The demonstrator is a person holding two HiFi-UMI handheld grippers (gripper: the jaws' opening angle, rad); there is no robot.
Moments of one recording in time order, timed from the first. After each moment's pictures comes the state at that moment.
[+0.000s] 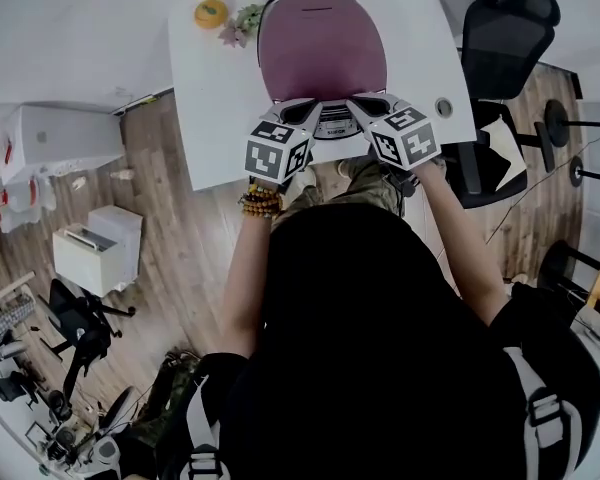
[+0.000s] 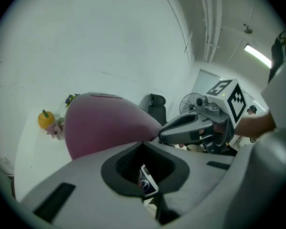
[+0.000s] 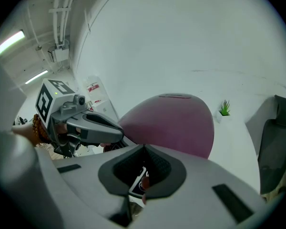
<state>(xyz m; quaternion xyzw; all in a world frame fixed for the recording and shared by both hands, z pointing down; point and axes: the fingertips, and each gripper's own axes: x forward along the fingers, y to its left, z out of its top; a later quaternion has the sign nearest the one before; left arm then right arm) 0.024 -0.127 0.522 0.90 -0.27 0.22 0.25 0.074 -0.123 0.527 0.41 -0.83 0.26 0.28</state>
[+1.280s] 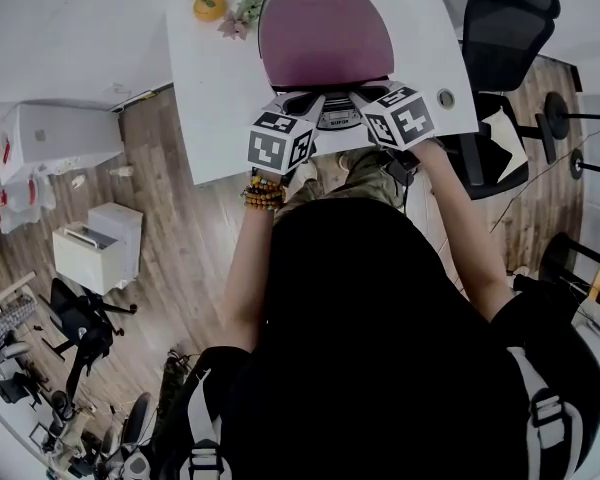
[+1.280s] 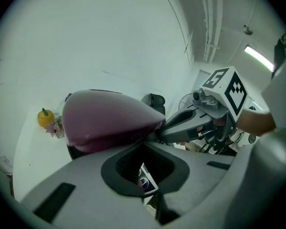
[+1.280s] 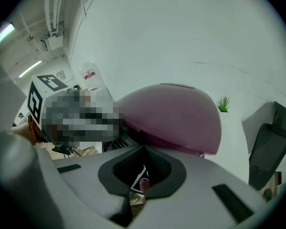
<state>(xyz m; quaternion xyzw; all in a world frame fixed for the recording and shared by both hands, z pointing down) 0.023 -0.123 0.525 0.90 -0.27 0.22 0.25 0.072 -0.121 0.533 0.40 -0.80 0.27 0.36</state>
